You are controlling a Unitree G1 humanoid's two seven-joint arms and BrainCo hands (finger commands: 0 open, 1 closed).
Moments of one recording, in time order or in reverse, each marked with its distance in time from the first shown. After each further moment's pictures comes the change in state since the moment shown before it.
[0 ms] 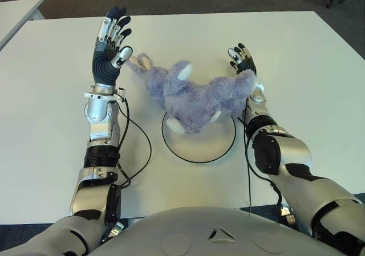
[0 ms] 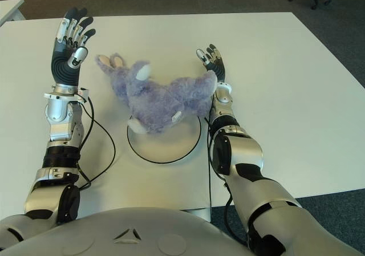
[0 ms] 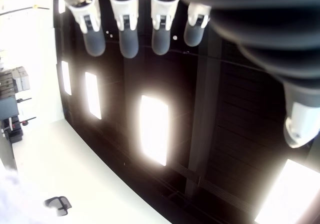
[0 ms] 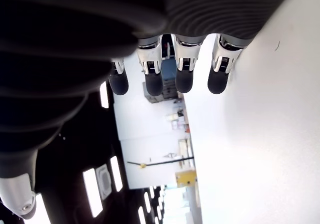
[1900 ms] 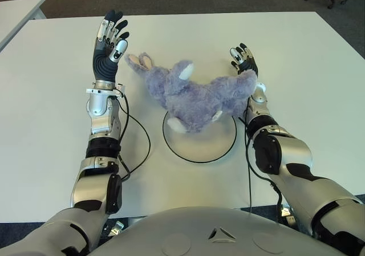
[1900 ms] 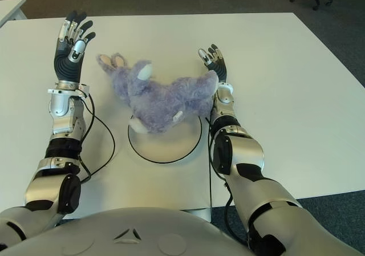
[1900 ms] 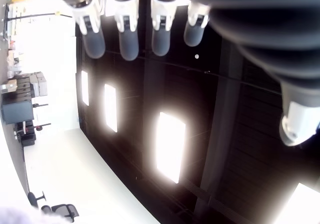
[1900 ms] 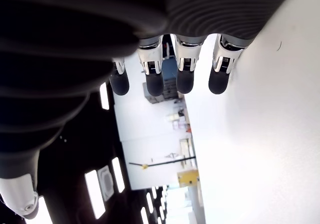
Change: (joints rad) left arm -0.085 0.010 0.032 0.180 -0.042 0.007 0.000; right arm 0.001 -0.006 -0.017 0.000 0.010 0.000 0.010
